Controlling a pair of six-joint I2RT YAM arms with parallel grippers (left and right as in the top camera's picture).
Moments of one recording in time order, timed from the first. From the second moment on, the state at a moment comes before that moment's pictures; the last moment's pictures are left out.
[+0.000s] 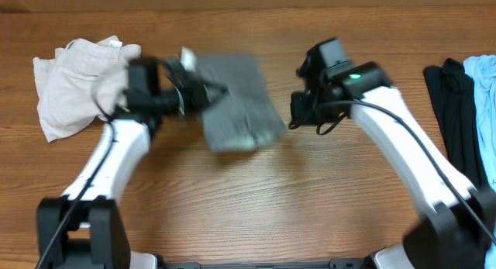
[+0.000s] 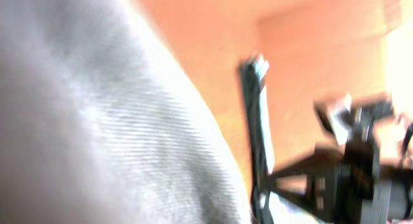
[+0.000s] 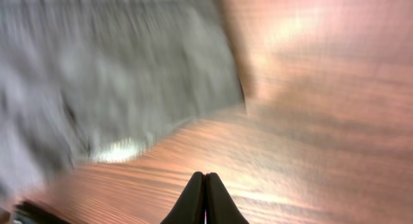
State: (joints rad) left arm -0.04 1.61 1.08 -0.10 0.93 -0.63; right arm 0.37 1.66 1.52 -1.08 -0.28 0.32
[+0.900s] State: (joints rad) left arm 0.51 2.05 1.58 -0.41 0.65 -0.65; right arm 0.37 1.56 1.57 -1.29 -0.28 0.31
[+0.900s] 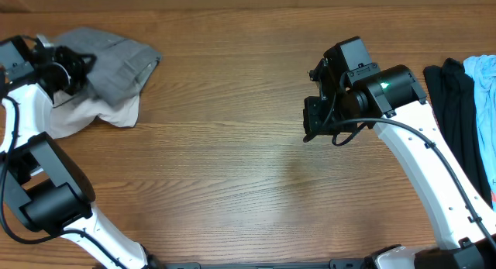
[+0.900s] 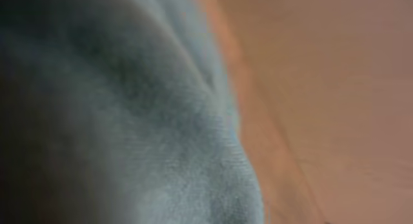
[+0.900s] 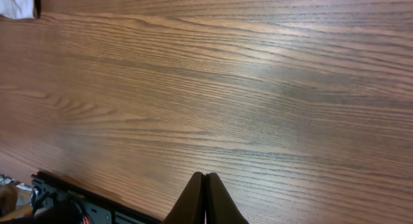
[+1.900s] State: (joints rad) left arm 0.74 1.97 1.58 -0.96 0.59 -0.48; right arm 0.37 1.56 1.57 -1.28 -0.28 0.31
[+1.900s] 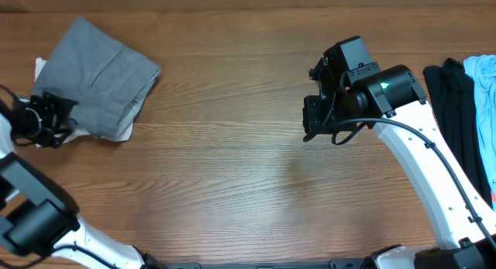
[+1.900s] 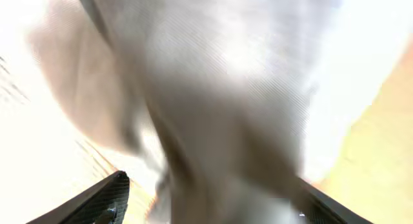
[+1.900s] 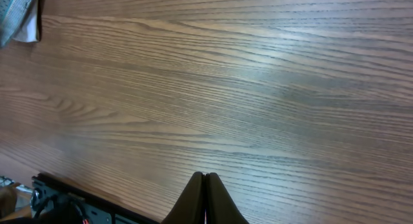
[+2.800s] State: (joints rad) left arm 0.50 2.13 1.60 -0.90 0.10 -0.23; right arm 0.37 1.56 1.57 -1.19 -0.31 0.38
